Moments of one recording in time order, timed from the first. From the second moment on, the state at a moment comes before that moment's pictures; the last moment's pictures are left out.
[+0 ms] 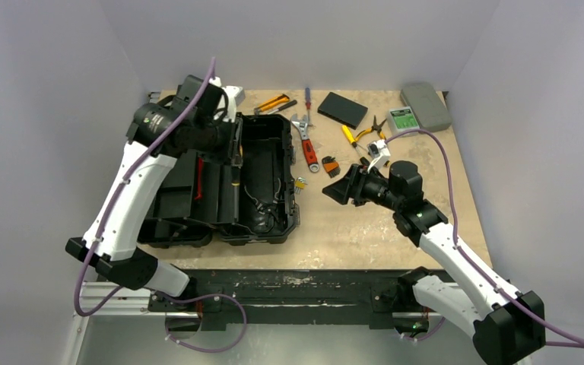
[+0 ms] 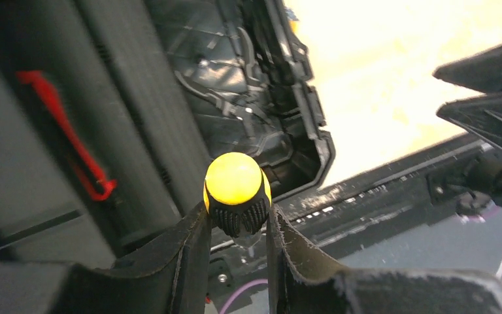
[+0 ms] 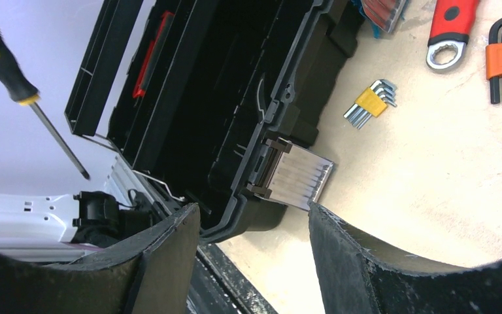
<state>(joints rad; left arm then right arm) -0.50 1.46 1.92 -1.39 0.09 -0.27 0.41 0.91 0.63 -0.05 -0.46 0.63</state>
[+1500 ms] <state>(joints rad) -0.34 1.75 1.91 -1.32 -0.17 -0.23 0.41 0.95 0.65 -0.23 -0.18 0.60</state>
